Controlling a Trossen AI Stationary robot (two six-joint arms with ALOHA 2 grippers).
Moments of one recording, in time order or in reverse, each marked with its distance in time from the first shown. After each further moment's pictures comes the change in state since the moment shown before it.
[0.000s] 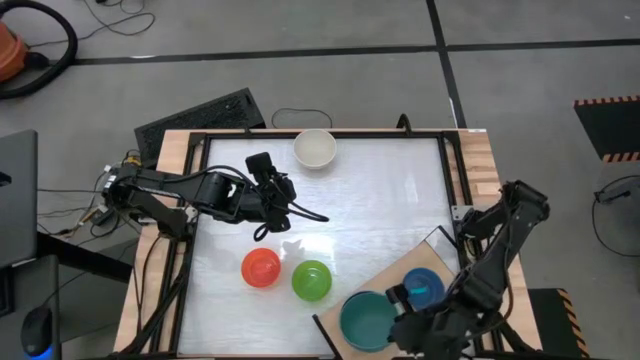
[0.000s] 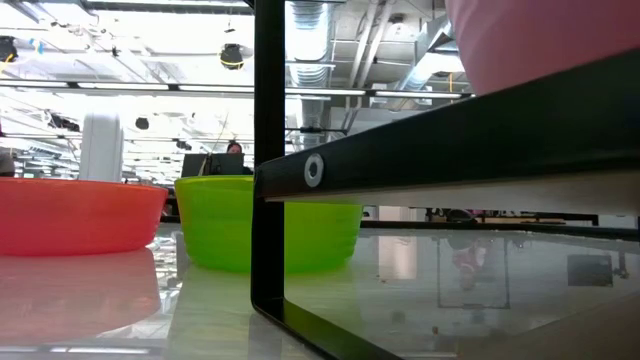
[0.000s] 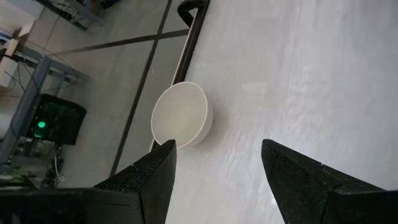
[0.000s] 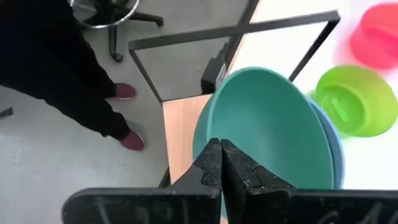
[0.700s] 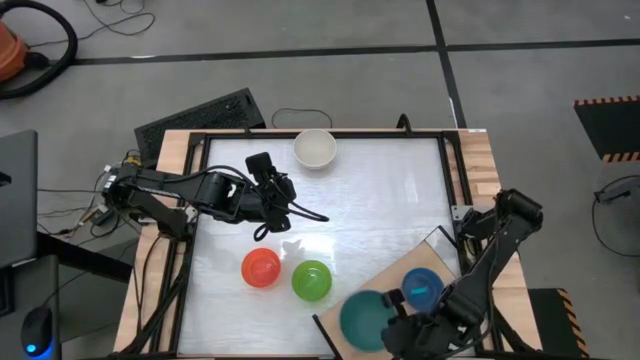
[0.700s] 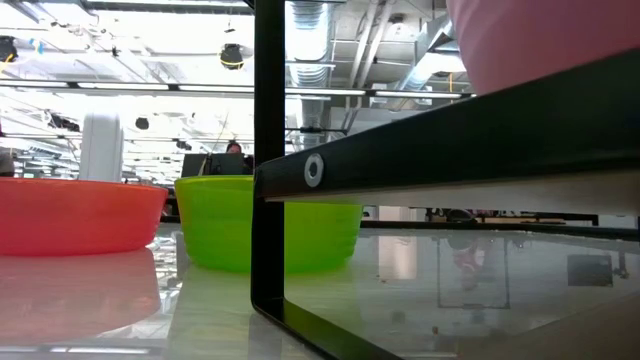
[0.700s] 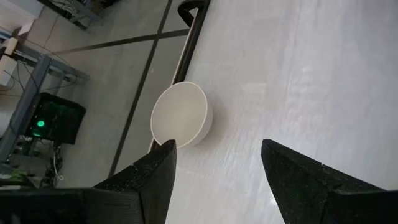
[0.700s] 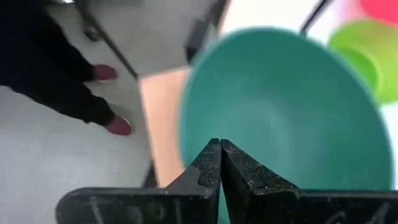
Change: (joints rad) left arm 0.000 0.000 0.000 0.000 0.000 -0.006; right arm 0.001 0.084 -0.055 0.006 0.029 0.082
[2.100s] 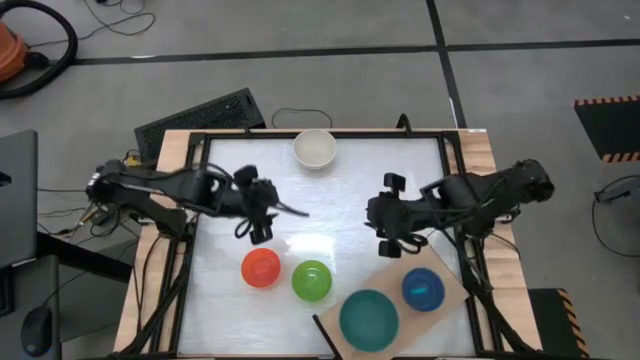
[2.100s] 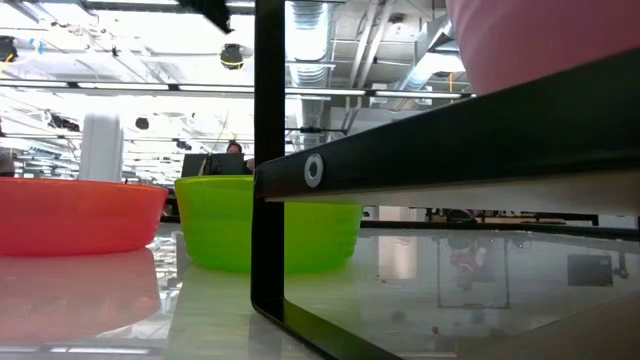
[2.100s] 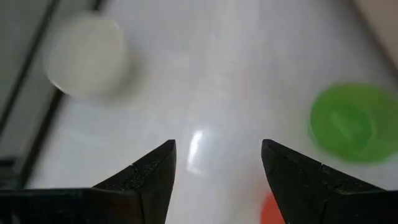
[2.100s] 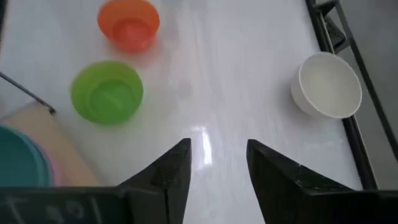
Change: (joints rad) left arm 0.011 -0.161 -0.207 -0.005 0.368 -0.221; right arm -0.534 -0.265 0.122 -0.346 0.155 -0.213
